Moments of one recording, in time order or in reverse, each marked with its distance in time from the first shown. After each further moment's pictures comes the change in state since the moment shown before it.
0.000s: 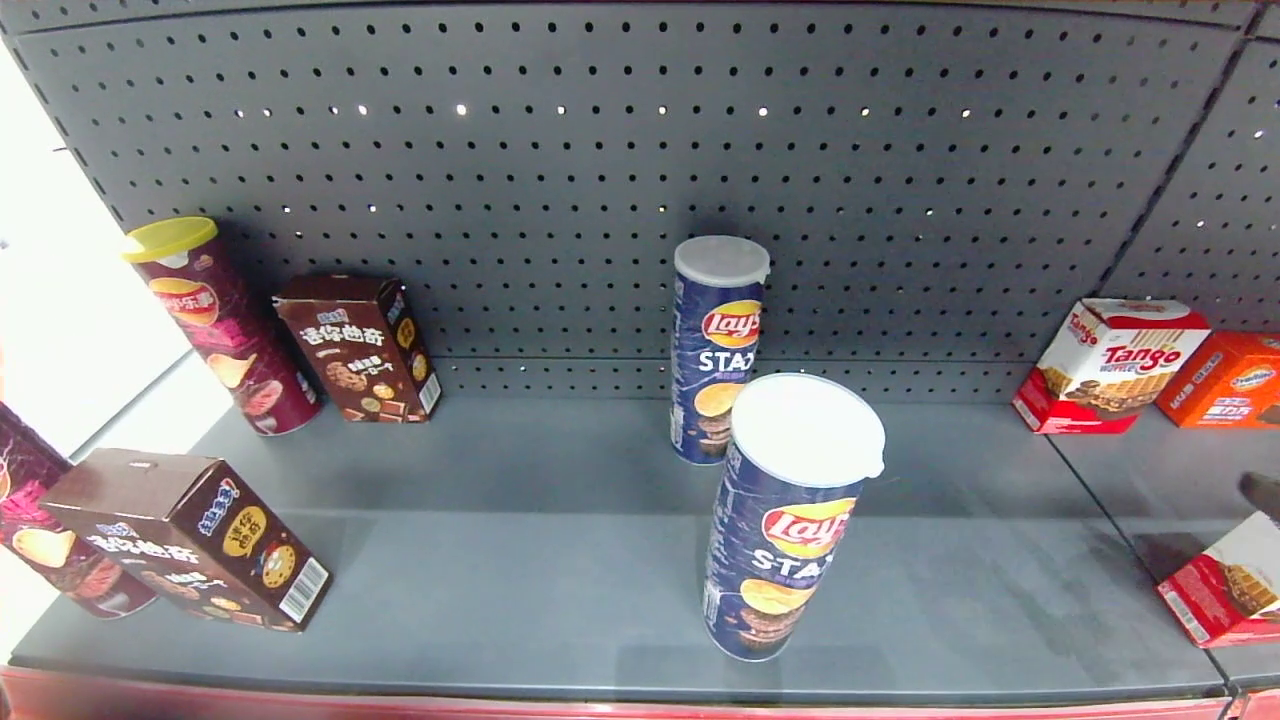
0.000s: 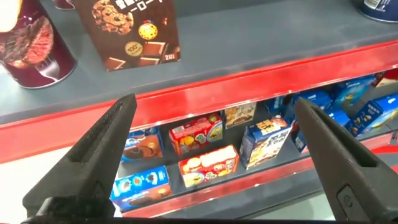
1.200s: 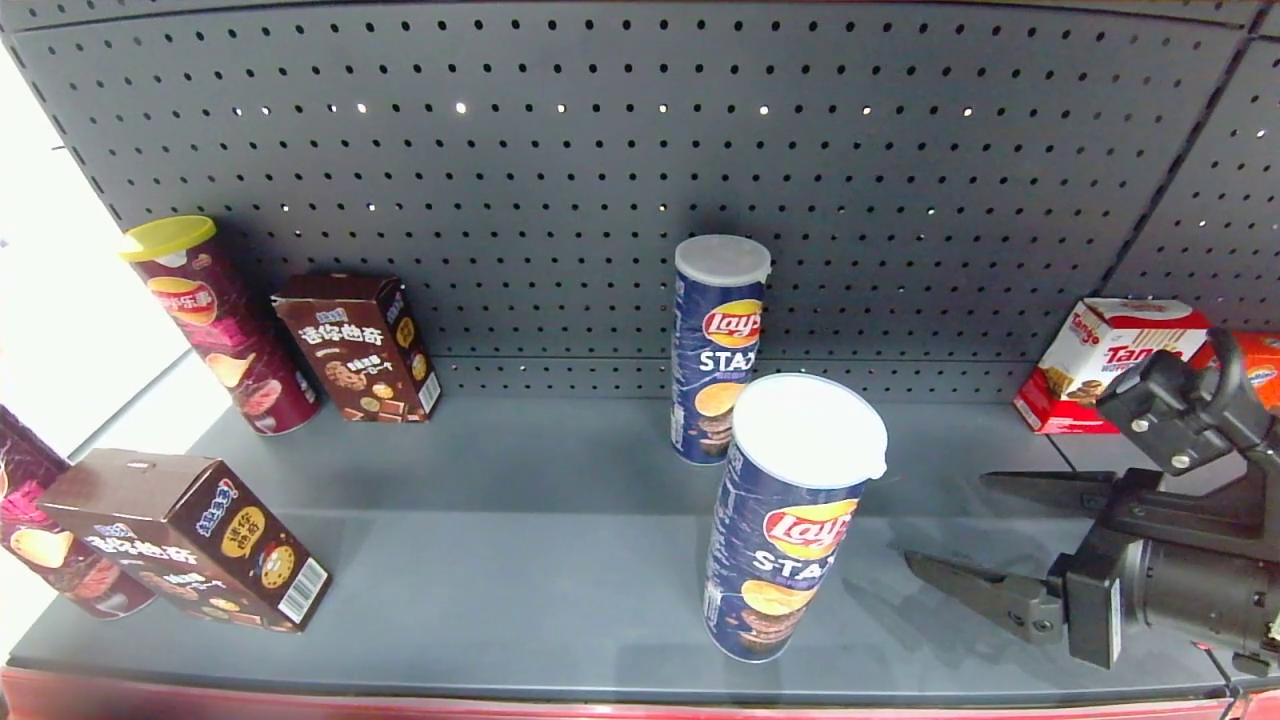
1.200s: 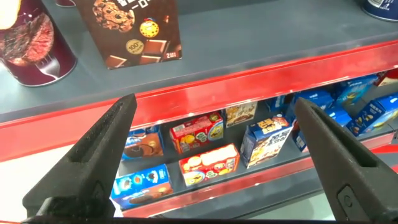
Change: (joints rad) left arm 0.003 0.004 0.001 0.000 0.003 -0.002; right arm 0.340 0.417 0.004 -0.160 -0.017 -0.010
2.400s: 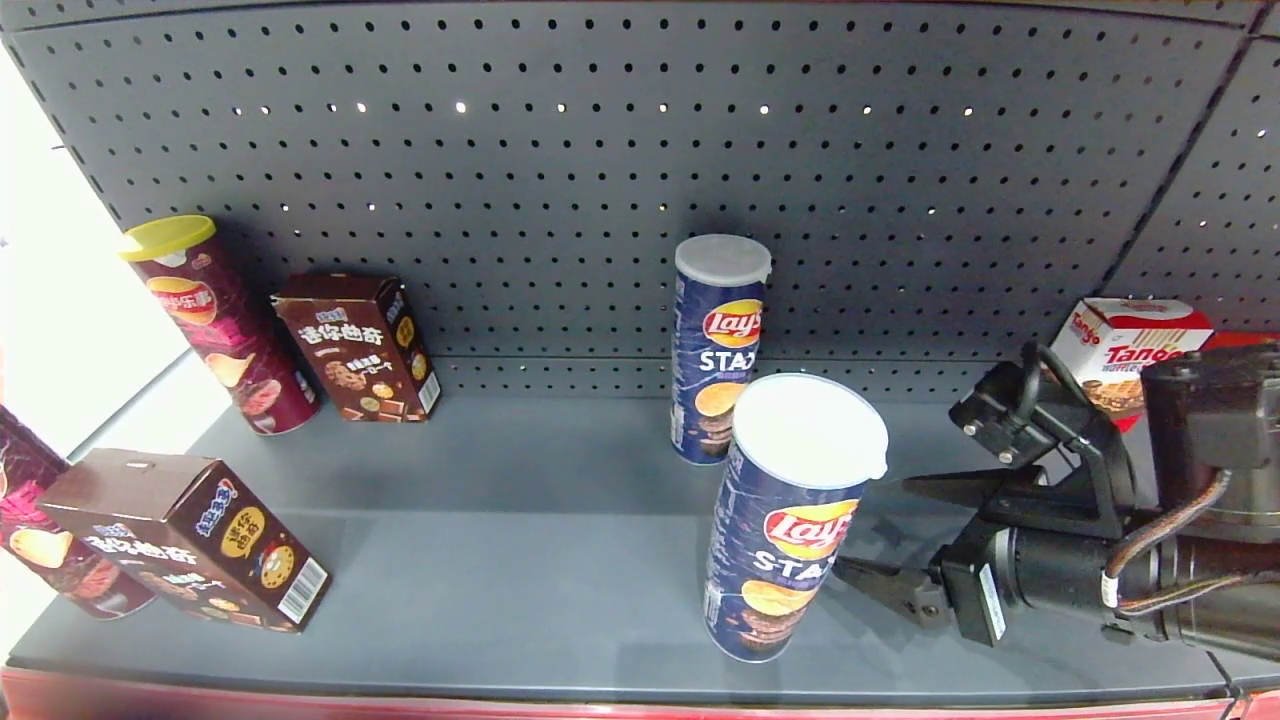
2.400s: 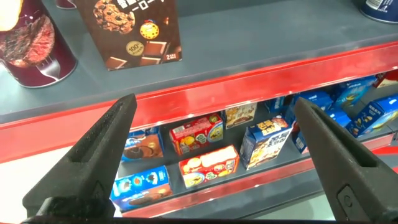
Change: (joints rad) left arm -0.001 -0.009 0.000 0.000 -0.001 0.000; right arm 0.064 0.179 -0.089 -0.001 -0.034 -0.014
